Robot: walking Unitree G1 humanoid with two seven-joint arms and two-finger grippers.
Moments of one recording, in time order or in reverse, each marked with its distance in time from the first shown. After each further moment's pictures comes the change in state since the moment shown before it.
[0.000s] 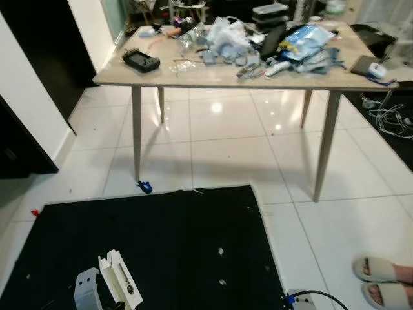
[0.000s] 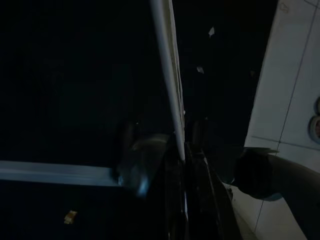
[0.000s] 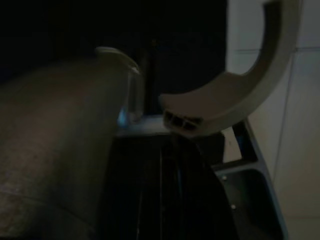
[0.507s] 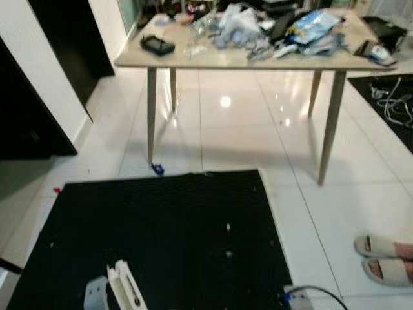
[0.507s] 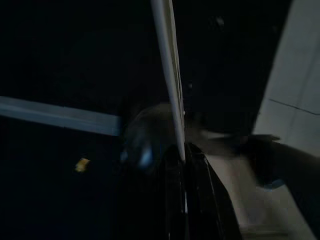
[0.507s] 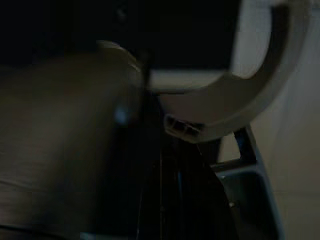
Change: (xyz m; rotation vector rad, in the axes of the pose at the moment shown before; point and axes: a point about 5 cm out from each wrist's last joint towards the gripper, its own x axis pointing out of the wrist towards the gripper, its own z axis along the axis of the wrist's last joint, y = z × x) left arm 0.003 -0.008 -0.024 -0.002 0.063 0.009; right arm 0.000 -0.004 0.002 -0.056 0.028 -0.005
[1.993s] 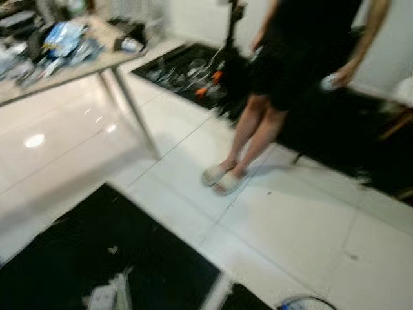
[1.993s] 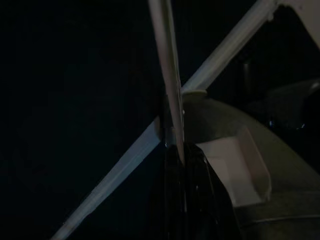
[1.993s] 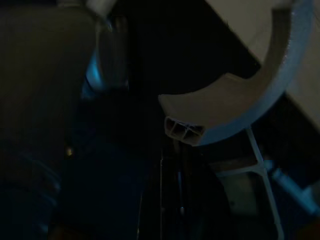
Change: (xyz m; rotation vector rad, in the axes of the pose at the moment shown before) left arm -0.003 0.011 -0.018 0.226 0.131 0.190; right arm -0.001 0.004 -0.015 -0.029 0.047 -0.014
